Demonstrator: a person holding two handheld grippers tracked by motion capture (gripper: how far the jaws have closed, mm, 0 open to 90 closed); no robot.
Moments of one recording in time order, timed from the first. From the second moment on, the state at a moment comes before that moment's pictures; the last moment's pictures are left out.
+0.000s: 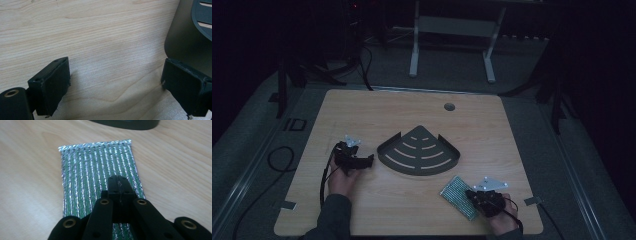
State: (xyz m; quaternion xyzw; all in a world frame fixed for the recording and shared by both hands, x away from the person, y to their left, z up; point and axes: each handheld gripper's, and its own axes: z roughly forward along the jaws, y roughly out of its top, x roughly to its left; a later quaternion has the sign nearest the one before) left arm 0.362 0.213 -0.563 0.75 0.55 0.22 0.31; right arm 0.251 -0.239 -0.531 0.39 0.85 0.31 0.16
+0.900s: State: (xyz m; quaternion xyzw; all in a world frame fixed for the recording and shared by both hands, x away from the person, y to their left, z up) left arm 0.363 0.213 -0.563 0.74 0.55 0.22 0.31; right arm 0.304 -0.258 -0.530 0.45 0.82 0.29 0.20
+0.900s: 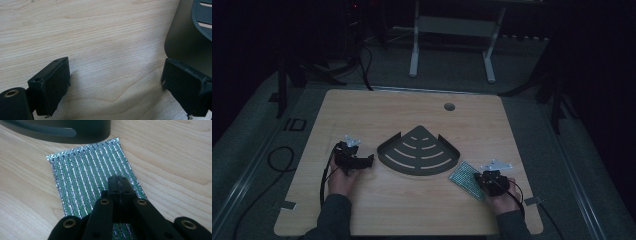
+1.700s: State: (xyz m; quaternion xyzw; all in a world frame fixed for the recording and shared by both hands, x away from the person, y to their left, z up) left arm 0.363 0.213 -0.563 0.74 0.55 0.22 0.31; right arm 0.305 -0.256 -0.513 0.42 0.84 0.29 0.16
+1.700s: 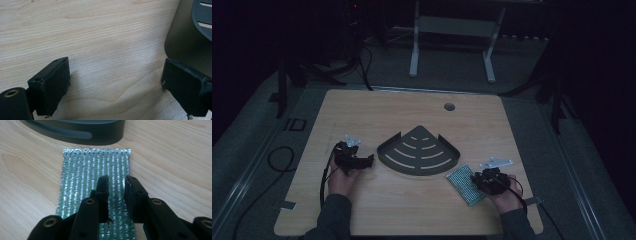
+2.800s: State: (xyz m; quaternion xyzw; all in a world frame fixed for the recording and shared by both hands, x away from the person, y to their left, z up) left arm 0.363 0.213 -0.564 0.74 0.55 0.22 0.31; right arm 0.358 -0.263 -0.504 0.40 0.89 0.20 0.06
